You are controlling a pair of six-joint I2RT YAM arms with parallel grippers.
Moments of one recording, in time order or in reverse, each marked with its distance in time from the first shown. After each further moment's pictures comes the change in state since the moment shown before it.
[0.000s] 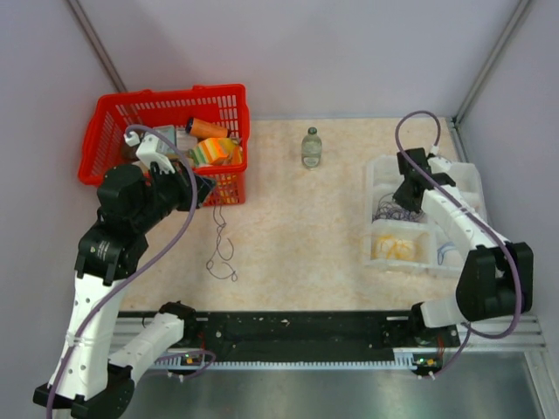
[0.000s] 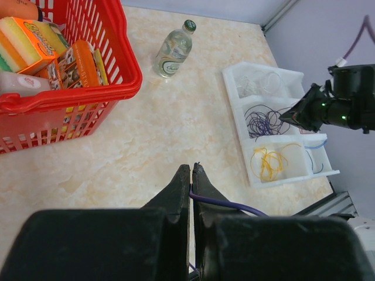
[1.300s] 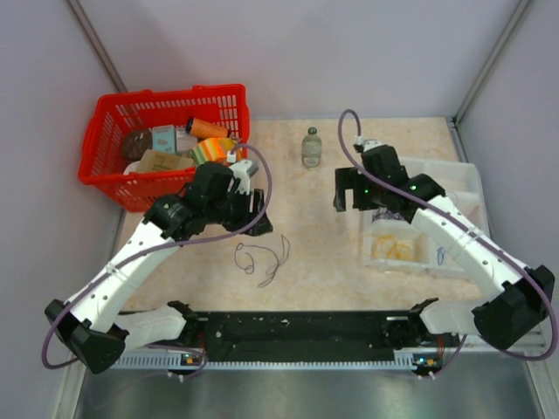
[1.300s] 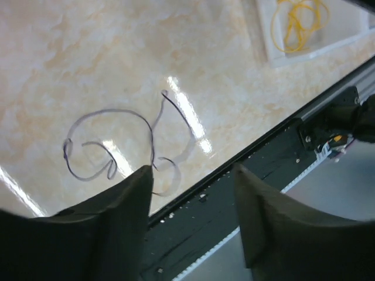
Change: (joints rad) left arm -0.352 0.294 -0.089 -0.095 0.028 0.053; right arm 0.366 -0.124 0.174 -0.114 -0.290 -0.402
